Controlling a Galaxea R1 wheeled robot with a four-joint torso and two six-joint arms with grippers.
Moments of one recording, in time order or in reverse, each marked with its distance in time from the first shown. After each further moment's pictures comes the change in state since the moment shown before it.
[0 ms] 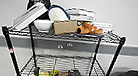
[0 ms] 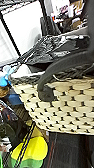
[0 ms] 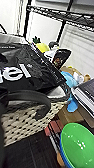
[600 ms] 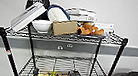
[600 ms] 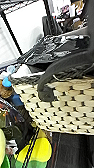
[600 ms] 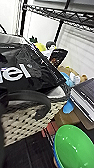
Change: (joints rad) left arm -0.002 -0.001 0.000 0.000 0.000 0.000; right arm 0.002 0.000 0.001 0.000 0.003 0.000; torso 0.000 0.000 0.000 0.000
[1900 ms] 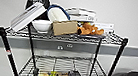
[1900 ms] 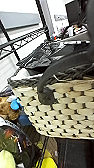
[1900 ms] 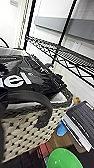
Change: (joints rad) left arm -0.003 -0.166 0.282 0.062 -0.067 0.000; right arm 0.054 -0.219 0.341 -0.004 0.021 0.000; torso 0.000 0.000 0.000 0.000
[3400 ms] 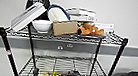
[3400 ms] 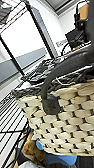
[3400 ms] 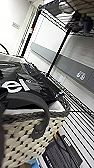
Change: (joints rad) left arm -0.175 -0.244 0.371 0.045 -0.023 -0.019; right arm 0.197 -0.202 0.306 0.021 0.017 0.011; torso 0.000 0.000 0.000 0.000
